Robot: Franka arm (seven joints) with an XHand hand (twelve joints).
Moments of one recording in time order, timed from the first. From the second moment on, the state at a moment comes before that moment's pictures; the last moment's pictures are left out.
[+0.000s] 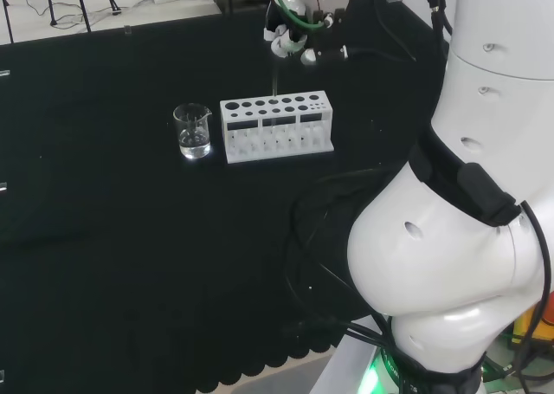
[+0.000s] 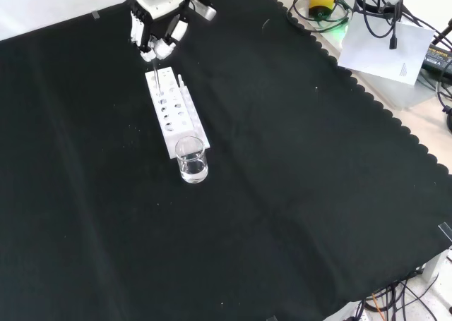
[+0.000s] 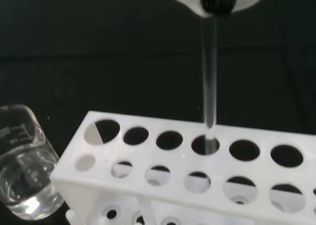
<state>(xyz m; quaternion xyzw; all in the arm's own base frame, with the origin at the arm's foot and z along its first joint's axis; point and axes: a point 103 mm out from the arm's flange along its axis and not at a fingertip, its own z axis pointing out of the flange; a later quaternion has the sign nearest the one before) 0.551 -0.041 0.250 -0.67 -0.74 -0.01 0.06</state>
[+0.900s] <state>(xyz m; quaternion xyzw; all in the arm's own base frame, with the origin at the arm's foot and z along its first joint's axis) 0.523 -0.014 0.340 -0.67 -0.74 0.01 0.06</state>
